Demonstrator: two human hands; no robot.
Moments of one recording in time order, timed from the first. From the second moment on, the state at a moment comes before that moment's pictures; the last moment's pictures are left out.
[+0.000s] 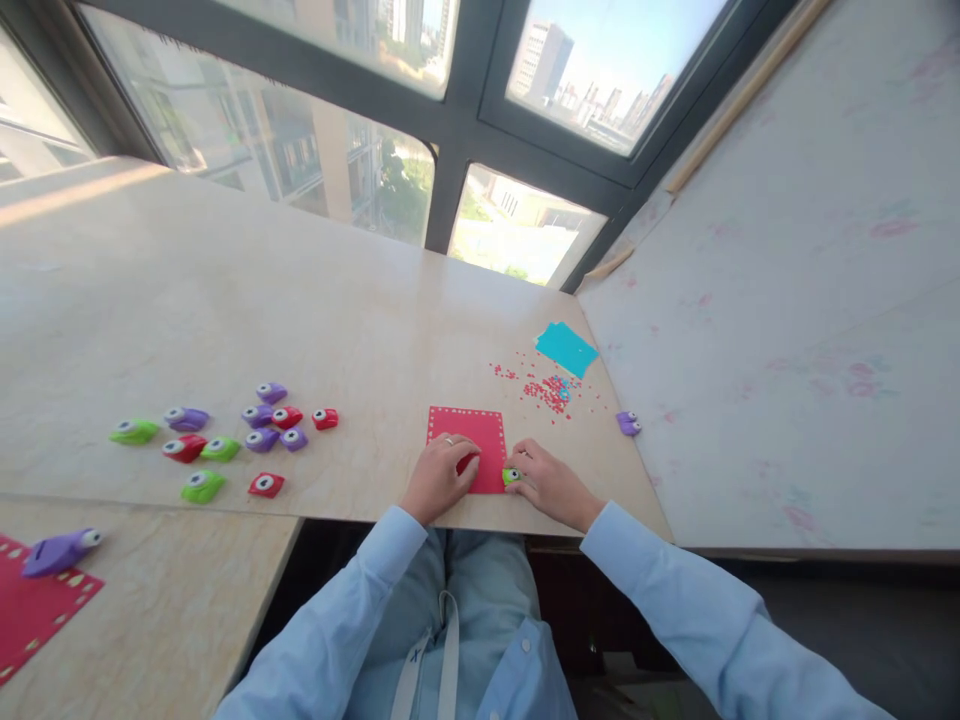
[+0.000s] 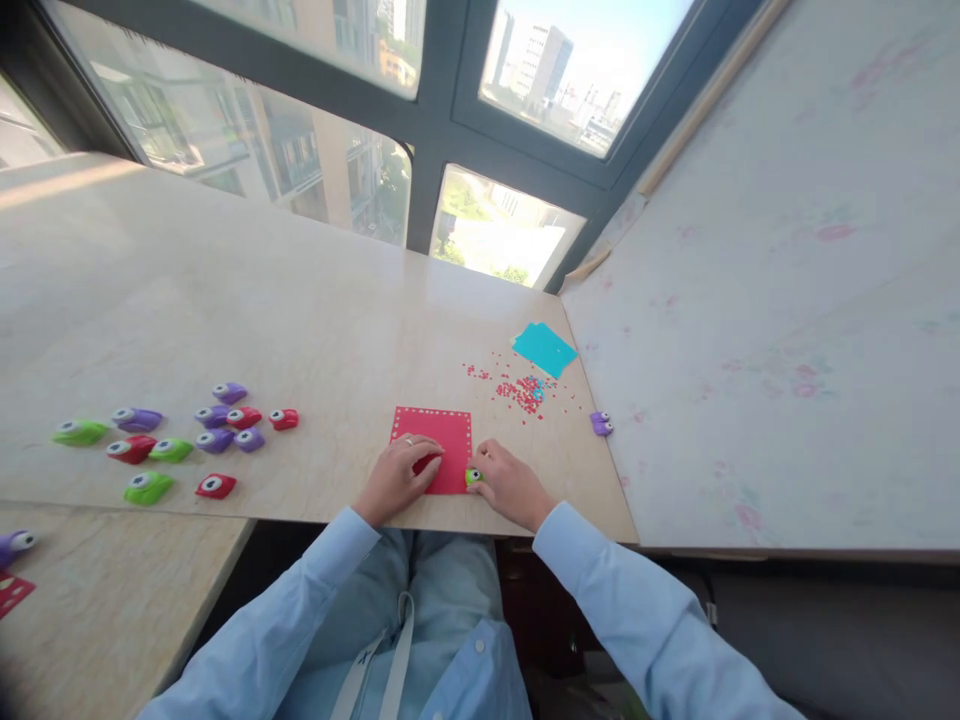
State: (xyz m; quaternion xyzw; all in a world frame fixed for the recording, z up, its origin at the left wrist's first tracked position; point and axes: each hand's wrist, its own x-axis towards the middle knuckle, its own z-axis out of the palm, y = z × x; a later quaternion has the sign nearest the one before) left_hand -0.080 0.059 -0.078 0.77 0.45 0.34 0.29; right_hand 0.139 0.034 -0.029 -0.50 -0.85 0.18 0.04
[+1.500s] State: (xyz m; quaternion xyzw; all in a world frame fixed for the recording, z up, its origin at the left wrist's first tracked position) left_hand -0.080 0.063 -0.078 0.74 0.51 0.33 0.29; right_hand 0.156 0.039 -0.067 -0.51 -0.46 0.40 0.61
